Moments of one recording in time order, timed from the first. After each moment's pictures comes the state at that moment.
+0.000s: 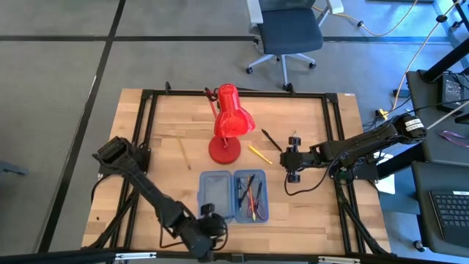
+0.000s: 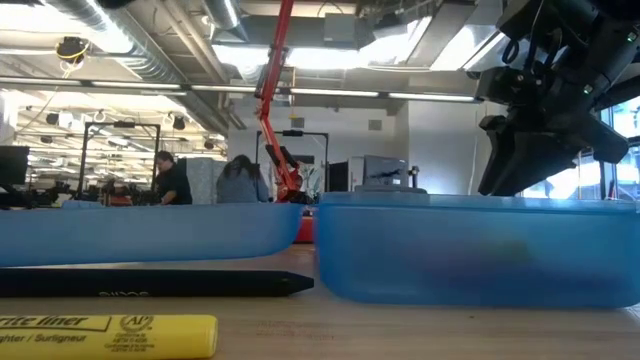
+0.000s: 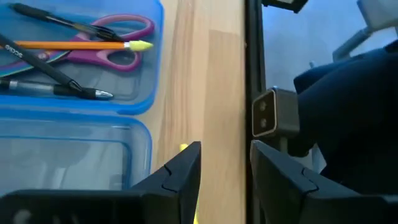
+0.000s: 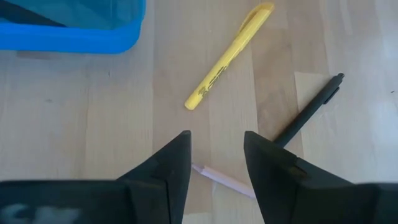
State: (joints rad) left arm -0.74 1.89 1.42 -0.43 -0.36 -0.77; right arm 0.21 1.20 0.54 -0.36 0.36 0.07
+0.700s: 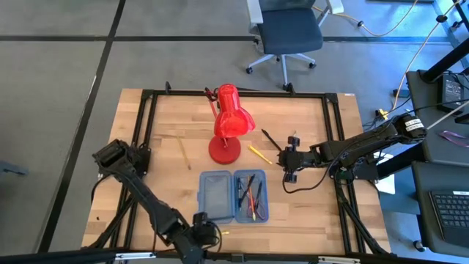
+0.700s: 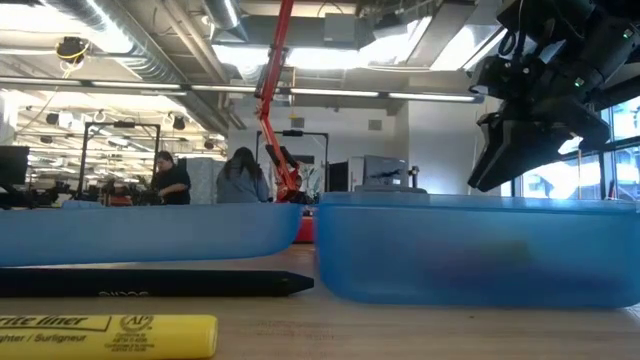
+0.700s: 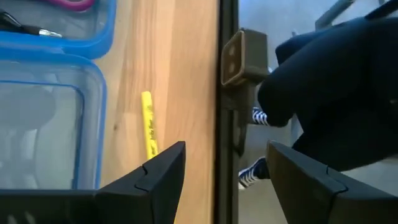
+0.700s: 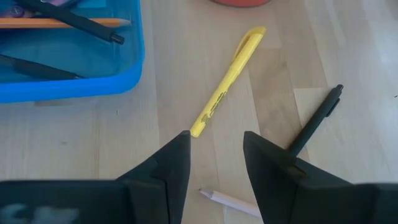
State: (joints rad) left arm -0.80 1.90 1.42 -0.45 -0.27 -0.86; right arm 0.21 1.20 0.54 -0.28 0.36 0.15
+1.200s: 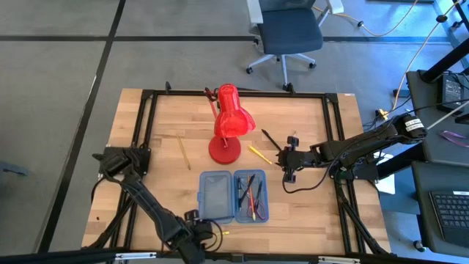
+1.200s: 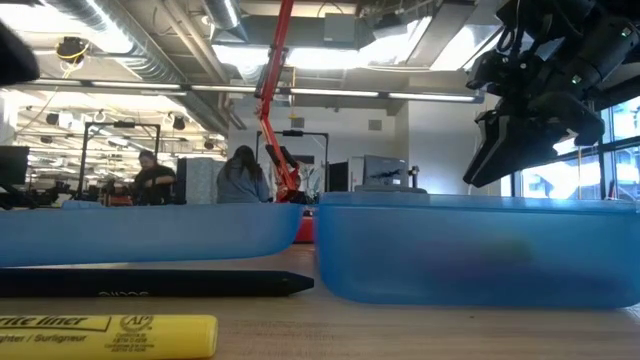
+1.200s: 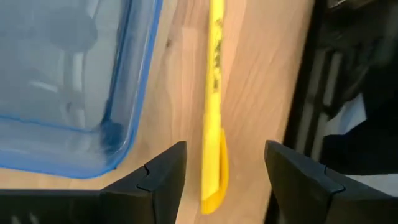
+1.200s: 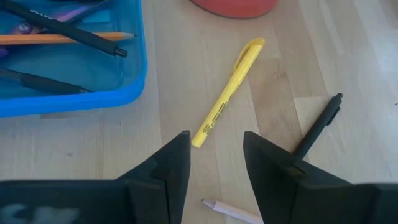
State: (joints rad) left arm -0.83 2.01 1.42 -0.63 -0.27 -1.08; right arm 0.21 1.20 0.54 -0.25 0.36 0.15
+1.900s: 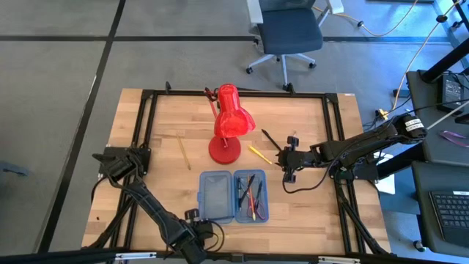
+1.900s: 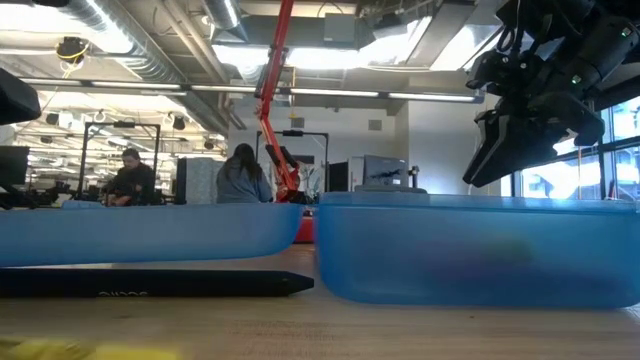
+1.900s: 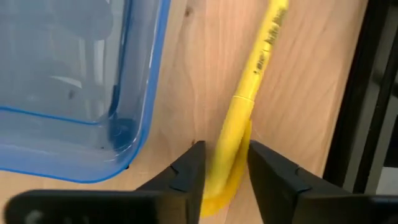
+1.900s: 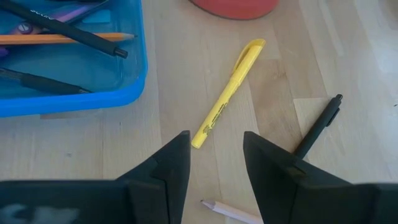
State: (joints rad) left arm -0.83 2.12 1.42 -0.70 -0.24 -1.07; right arm 0.21 1.20 0.54 -0.24 0.36 0.15
